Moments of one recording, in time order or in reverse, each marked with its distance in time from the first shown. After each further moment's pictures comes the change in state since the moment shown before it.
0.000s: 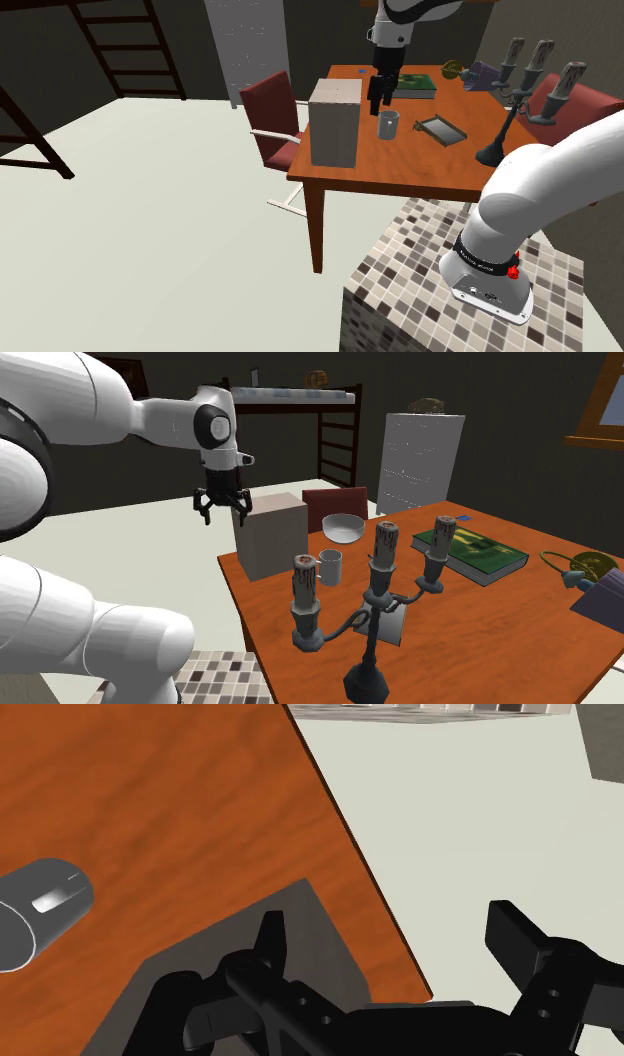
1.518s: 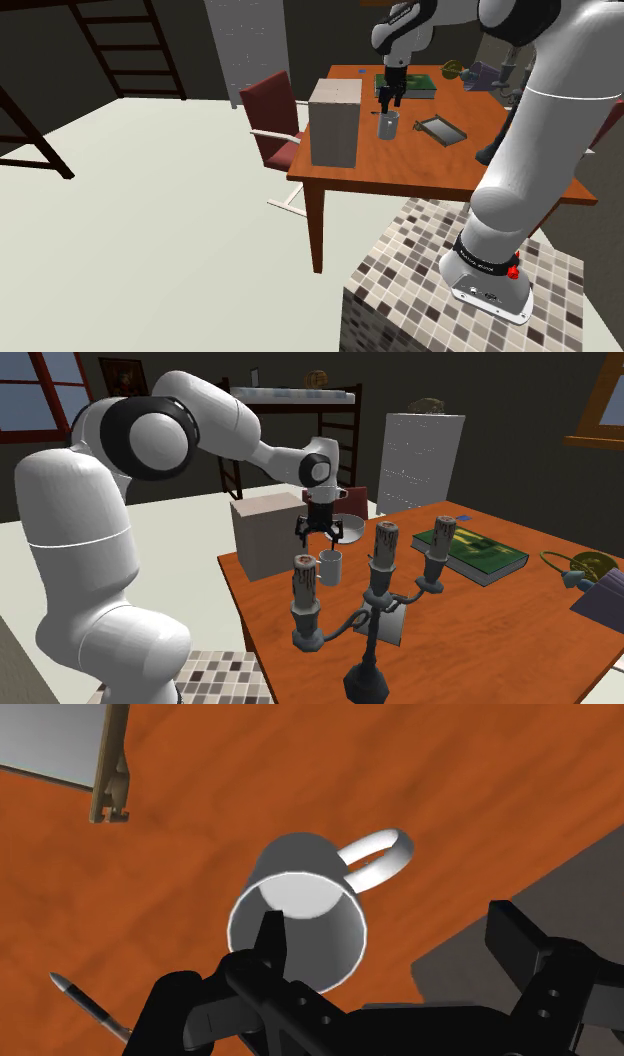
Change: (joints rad) arm -0.166 0.682 -0.291 0.381 0.040 0.241 -0.312
